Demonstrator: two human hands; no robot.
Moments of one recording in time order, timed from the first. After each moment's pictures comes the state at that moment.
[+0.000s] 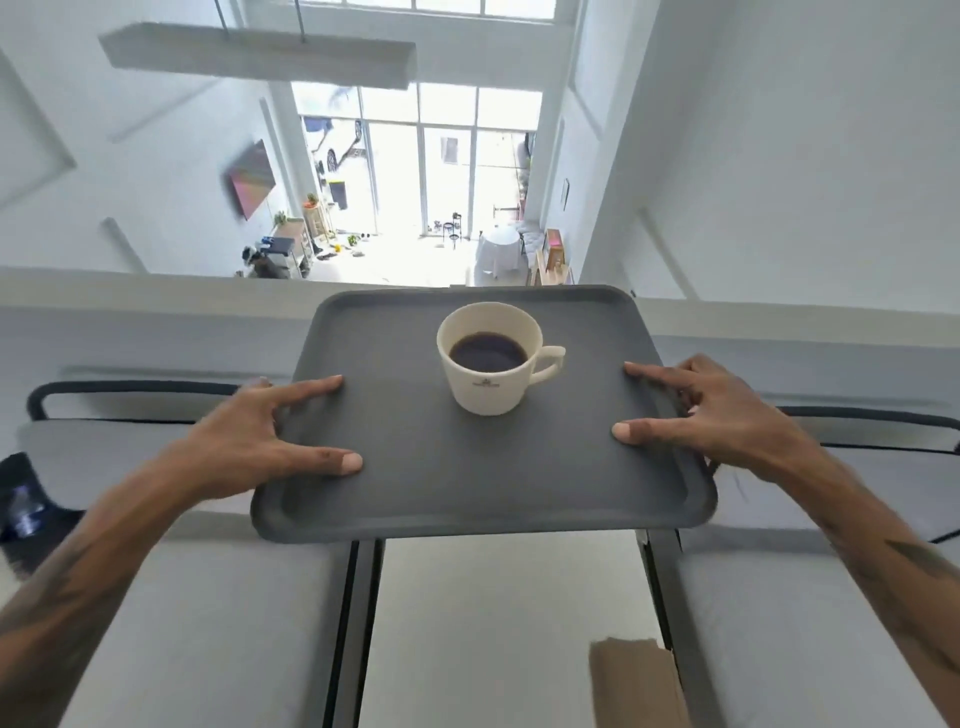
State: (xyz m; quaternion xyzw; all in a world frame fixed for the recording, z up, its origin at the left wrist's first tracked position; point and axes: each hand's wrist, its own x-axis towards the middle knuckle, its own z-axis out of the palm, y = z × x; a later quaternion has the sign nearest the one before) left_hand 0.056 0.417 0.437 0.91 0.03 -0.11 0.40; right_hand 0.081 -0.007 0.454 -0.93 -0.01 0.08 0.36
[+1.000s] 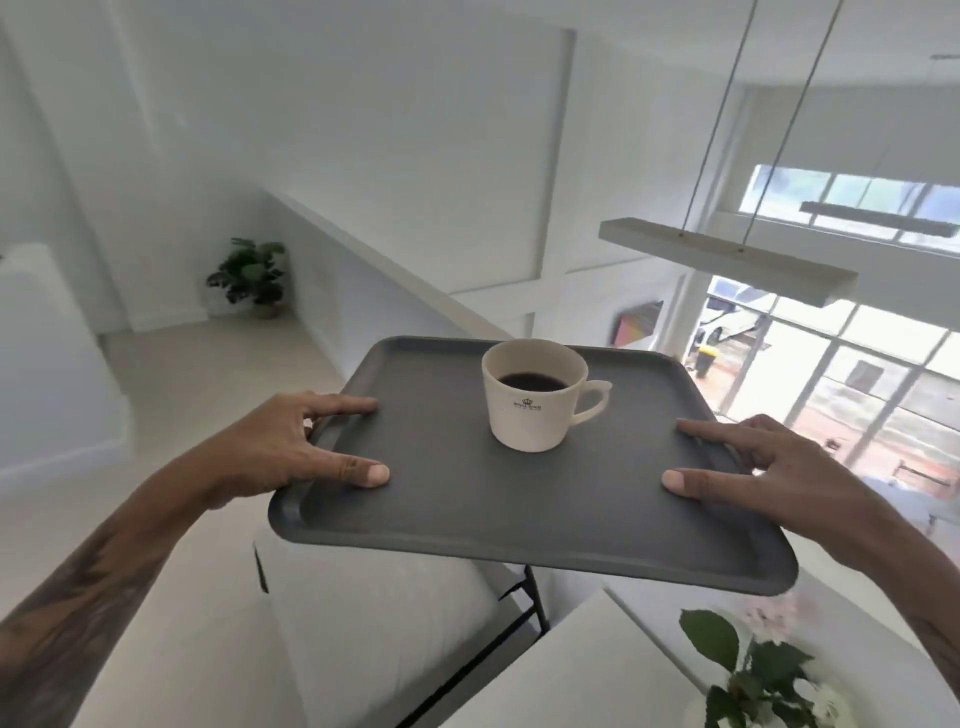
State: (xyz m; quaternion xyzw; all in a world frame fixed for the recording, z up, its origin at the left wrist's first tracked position) left_hand -0.204 0.397 0.548 0.82 0.34 0.16 0.44; right_hand 0.117 0.115 0.563 -0.82 -0.41 0.16 0.37
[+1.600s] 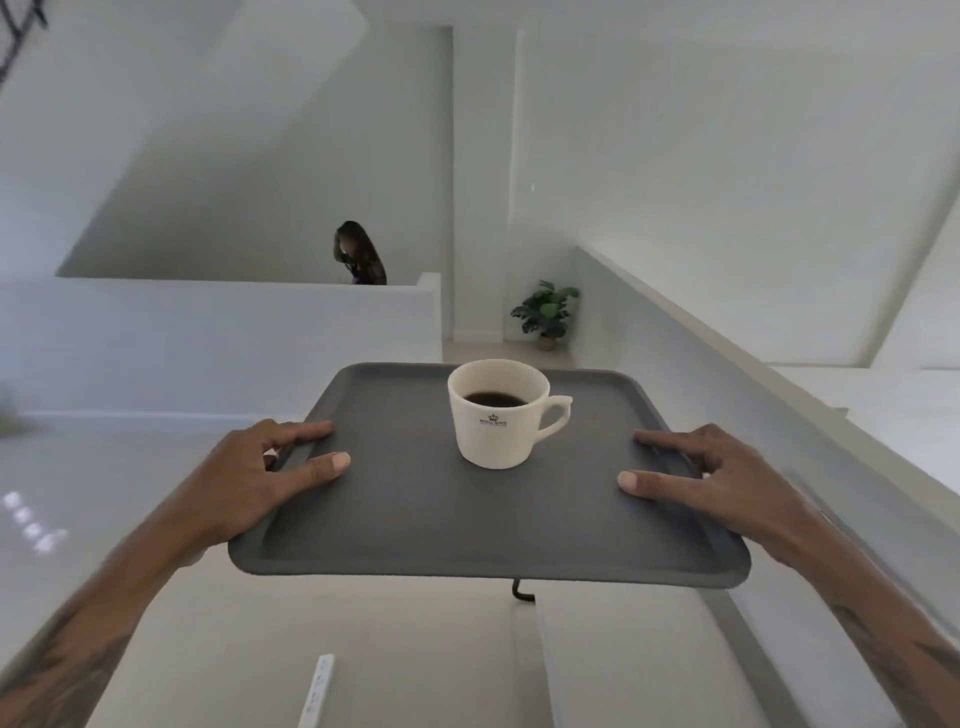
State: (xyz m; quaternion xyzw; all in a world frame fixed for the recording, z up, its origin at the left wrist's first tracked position) left_hand -0.607 0.370 0.546 0.63 0.61 0.39 0.29; right_hand -0.179 0.369 0.556 -0.63 -0.67 0.22 0.32
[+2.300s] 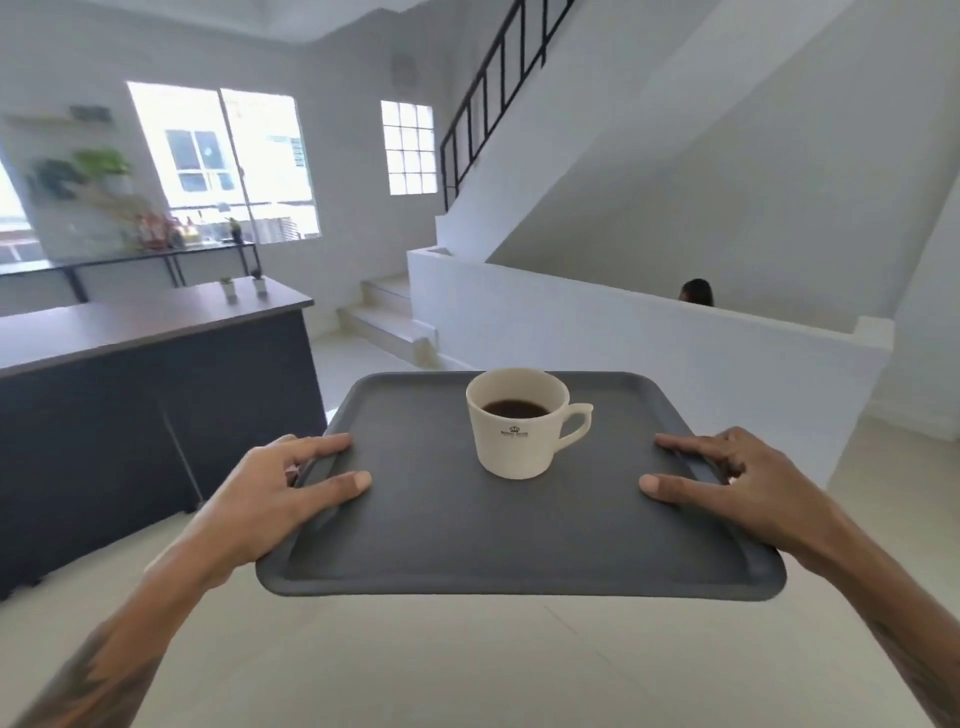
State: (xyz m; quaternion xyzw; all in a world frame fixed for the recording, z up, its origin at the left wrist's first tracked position) left_hand -0.962 0.314 0.533 0.33 0.81 0.47 0.12; right_hand -0.675 0.610 0.537 -0.33 -0.85 0.34 0.22
